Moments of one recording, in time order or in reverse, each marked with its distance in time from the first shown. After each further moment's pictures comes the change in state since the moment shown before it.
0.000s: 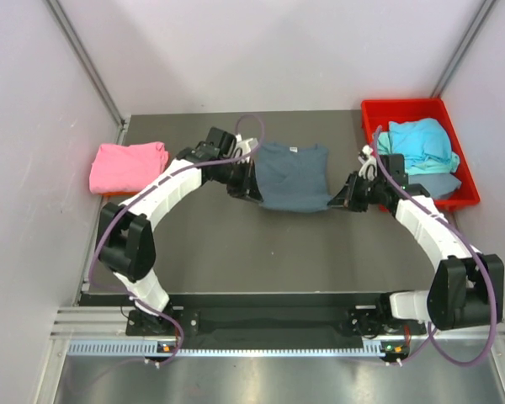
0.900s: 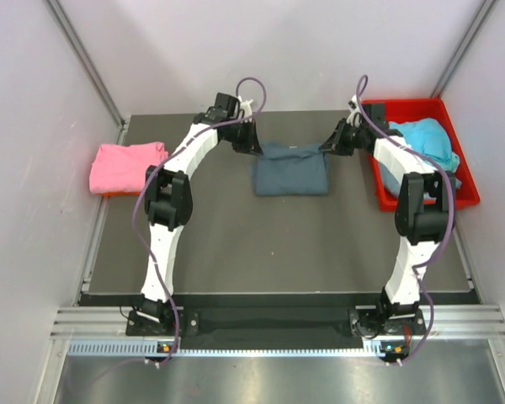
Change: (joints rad) left arm 0.127 0.652 0.787 -0.034 -0.106 0.116; right arm -0.023 0.668 0.656 0.140 0.026 -0.002
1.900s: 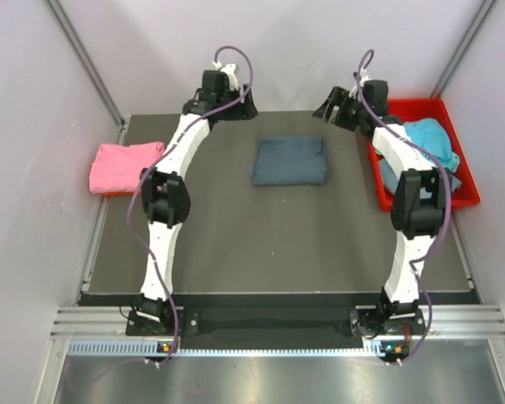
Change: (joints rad) left arm 0.043 0.094 0.286 0.161 -0.312 -0.027; right arm 0.016 0.122 0.248 0.127 0.113 -0.022
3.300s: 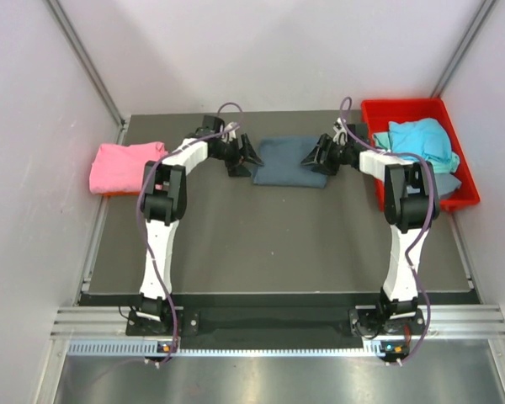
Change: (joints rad) left arm 0.068 -0.011 -0.499 0.059 0.550 -0.319; right arm 0.027 0.068 -0.315 0.101 -0.215 0.116
